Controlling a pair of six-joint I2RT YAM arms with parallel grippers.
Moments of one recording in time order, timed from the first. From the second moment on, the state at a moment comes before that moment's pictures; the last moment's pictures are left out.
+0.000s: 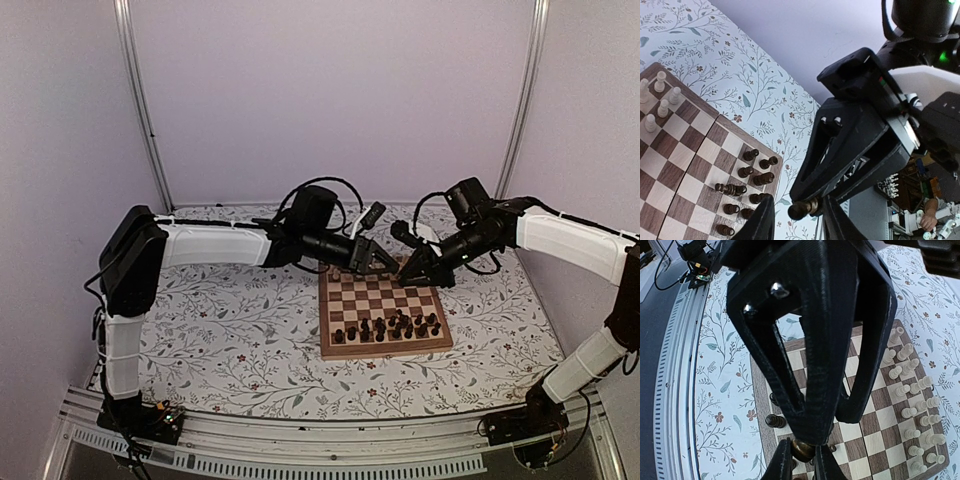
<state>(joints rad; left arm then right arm) -0.86 2.09 1.56 0.11 0.74 -0.54 0.51 1.50 1.16 -0.67 -0.68 -0.69</state>
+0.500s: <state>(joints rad) -0.86 2.13 1.58 0.12 0.82 -0.56 0.52 1.50 1.16 -0.67 -0.67 -0.69</state>
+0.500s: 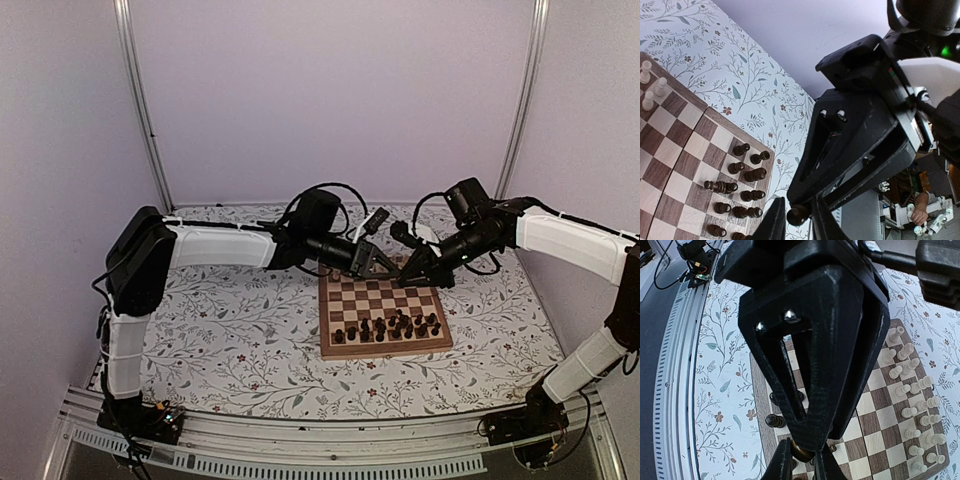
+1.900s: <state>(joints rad) -1.00 1.94 1.43 -0.44 0.01 0.13 0.33 1.46 1.02 -0.49 -0.61 -0.58</state>
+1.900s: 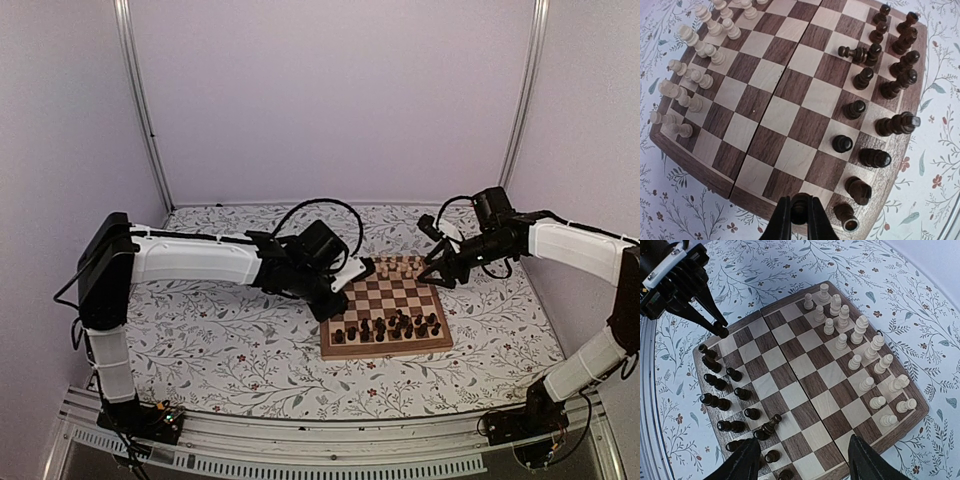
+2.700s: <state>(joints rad) -1.00 2.07 1.52 -0.50 0.11 0.15 0.33 1.49 1.02 -0.49 -0.61 -0.59</state>
